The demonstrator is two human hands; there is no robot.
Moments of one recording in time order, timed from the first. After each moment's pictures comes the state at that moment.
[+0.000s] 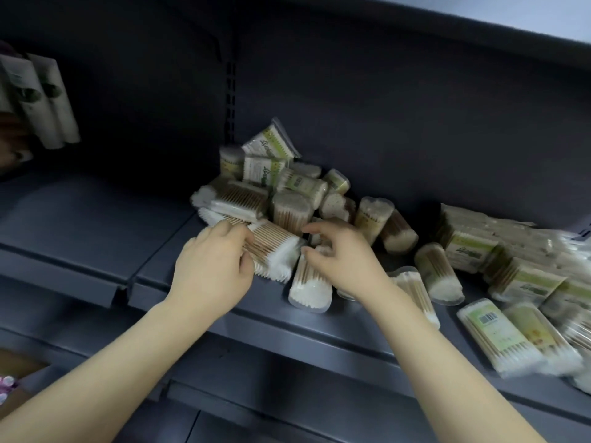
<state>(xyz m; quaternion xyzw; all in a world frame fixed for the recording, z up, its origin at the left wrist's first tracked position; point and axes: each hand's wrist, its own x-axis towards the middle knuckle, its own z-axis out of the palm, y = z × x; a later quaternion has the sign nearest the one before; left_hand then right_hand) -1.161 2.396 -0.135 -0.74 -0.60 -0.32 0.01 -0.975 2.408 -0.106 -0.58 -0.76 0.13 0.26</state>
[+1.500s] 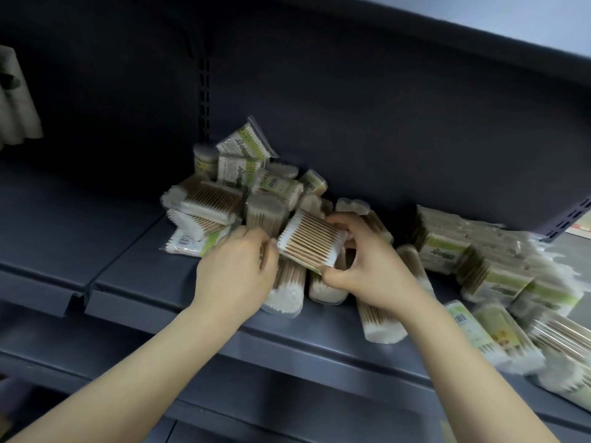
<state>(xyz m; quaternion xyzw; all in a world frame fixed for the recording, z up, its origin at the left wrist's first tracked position) -1.100 2.392 -0.124 -0.70 -0.60 -0.37 -0.06 -0.919 2.389 -0.090 -0.58 -0.75 0.16 0.28</state>
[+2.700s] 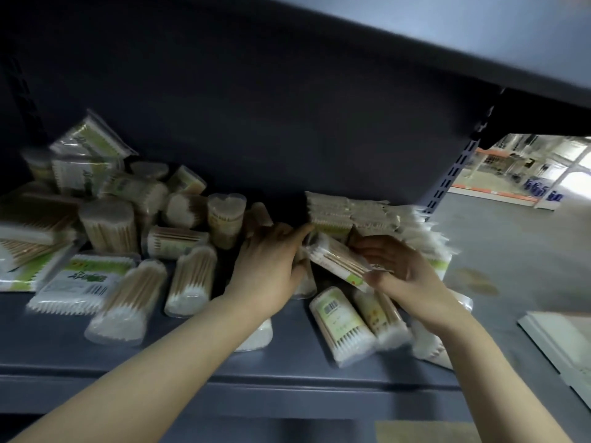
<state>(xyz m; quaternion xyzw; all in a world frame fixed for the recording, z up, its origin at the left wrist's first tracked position) -0.908 2.411 -0.120 -0.86 -0.40 -0.30 -0.08 -0.724 2.327 -0.087 -0.60 -0.62 0.29 0.41</state>
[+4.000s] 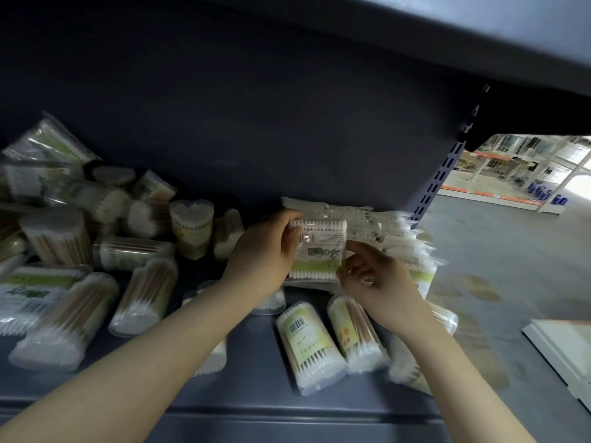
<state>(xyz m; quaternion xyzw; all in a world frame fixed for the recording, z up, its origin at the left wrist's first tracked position) -0.856 2.427 -0.105 -0.79 -0.41 -0.41 -0.20 -0.692 2.349 -0.107 -0.64 -0.66 0.11 0.37</state>
